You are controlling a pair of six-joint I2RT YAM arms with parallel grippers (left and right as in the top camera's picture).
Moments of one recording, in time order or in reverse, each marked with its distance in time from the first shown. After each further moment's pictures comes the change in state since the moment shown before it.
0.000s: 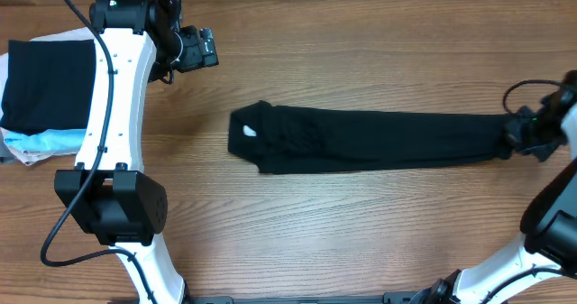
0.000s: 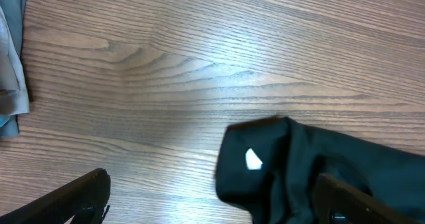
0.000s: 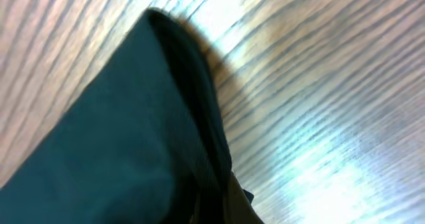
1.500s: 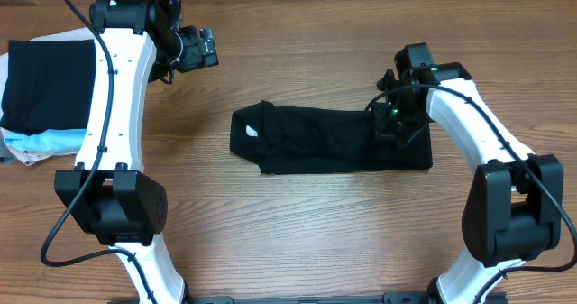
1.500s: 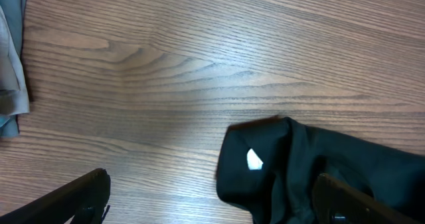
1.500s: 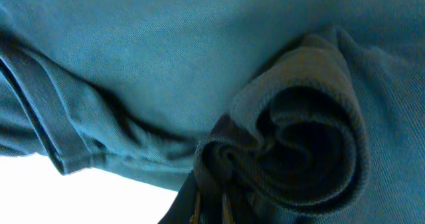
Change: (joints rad) left arm 0.000 0.000 0.000 0.000 0.000 0.000; right arm 0.728 -0.068 -0.051 -0.060 -0.140 -0.080
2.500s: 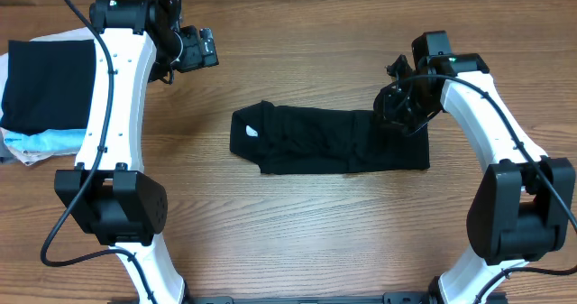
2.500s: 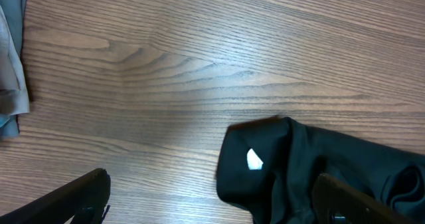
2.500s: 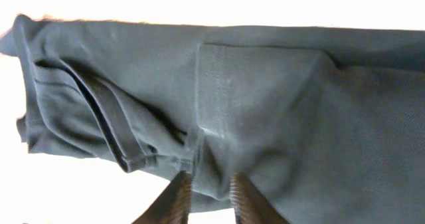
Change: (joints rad) left arm 0.000 0.000 0.000 0.000 0.000 0.000; right arm -0.063 0.000 0.077 -0.029 -0.134 0.004
